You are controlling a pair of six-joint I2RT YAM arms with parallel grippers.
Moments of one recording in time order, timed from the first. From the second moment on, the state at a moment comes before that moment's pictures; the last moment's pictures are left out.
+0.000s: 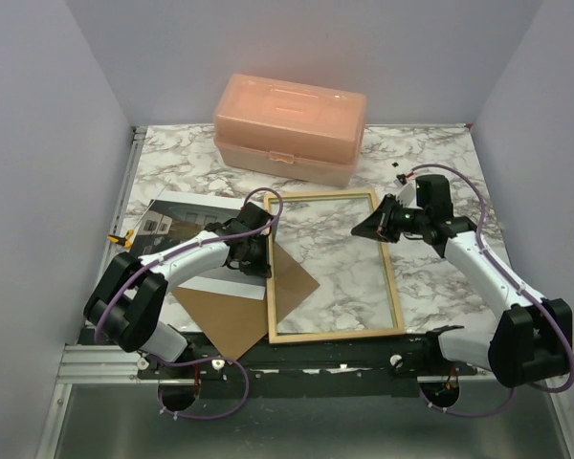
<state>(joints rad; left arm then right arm) -0.62 1.49 0.84 -0.48 0.12 -0.64 0.20 1.23 0.82 -0.31 -0.67 0.72</state>
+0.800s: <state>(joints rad) -0.64 1.50 0.86 -0.51 0.10 -0.63 0.20 1.32 0.84 -0.38 -0.57 0.54</state>
